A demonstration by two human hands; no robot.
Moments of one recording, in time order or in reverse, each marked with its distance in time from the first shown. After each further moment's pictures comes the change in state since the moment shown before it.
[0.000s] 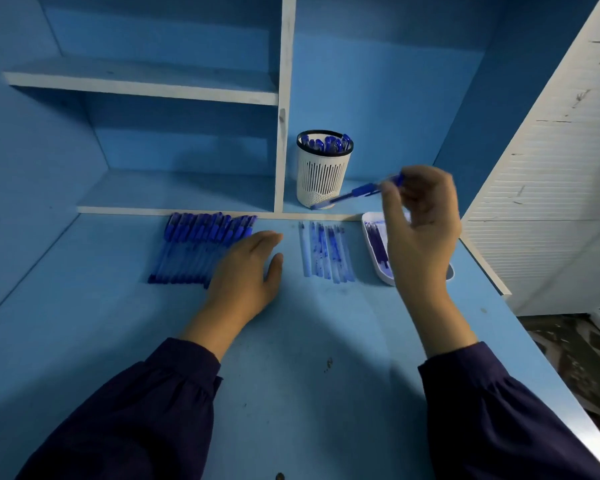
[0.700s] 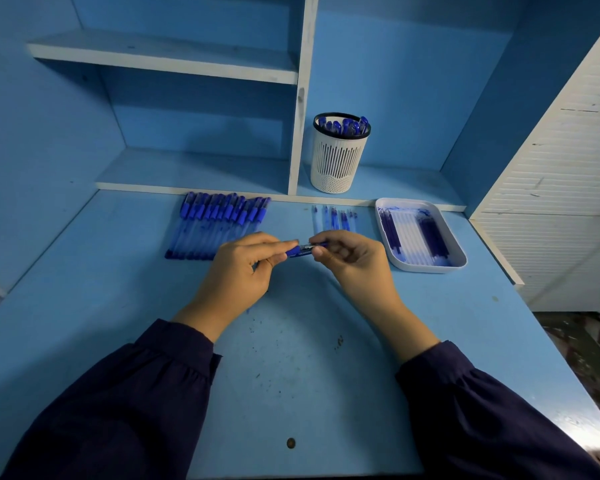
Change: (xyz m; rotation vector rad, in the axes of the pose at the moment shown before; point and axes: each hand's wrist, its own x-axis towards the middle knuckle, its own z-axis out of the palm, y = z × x) left_hand -0.028 -0.004 -0.026 -0.345 0.076 0.187; right_hand -0.069 0.026 0.022 0.120 -0.573 0.448
